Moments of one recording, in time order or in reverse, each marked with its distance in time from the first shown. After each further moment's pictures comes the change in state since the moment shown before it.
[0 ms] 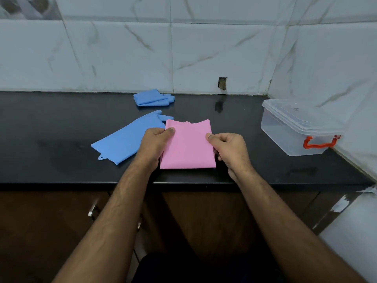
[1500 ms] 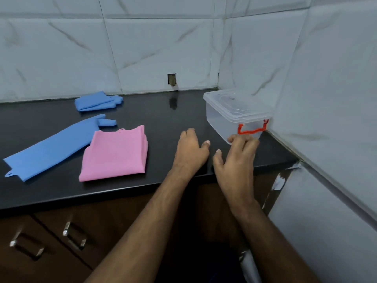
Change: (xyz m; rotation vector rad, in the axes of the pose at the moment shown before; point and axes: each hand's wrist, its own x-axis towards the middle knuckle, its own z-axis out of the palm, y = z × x) left_hand -0.069 0.001 0.219 0.582 -0.218 0.410; right_hand -0.051 0.052 -0.131 -0.657 0.569 -0.479
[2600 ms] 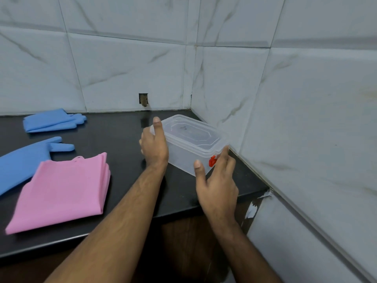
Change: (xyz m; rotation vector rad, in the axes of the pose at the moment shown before) left_hand 0.102 0.010 0.016 -0.598 0.409 -0.176; right_hand 0.033 0.018 0.001 -0.125 -0.051 0.166
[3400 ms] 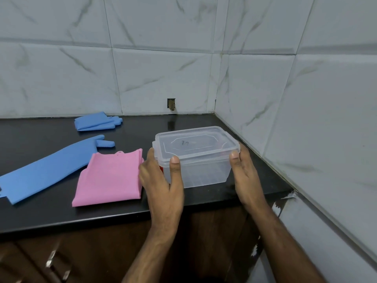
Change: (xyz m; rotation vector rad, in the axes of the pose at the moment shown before) left_hand -0.126 0.003 -0.110 0.187 0.092 0.301; right_hand 0.018 0.012 -0.018 0.655 -0.299 -0.017
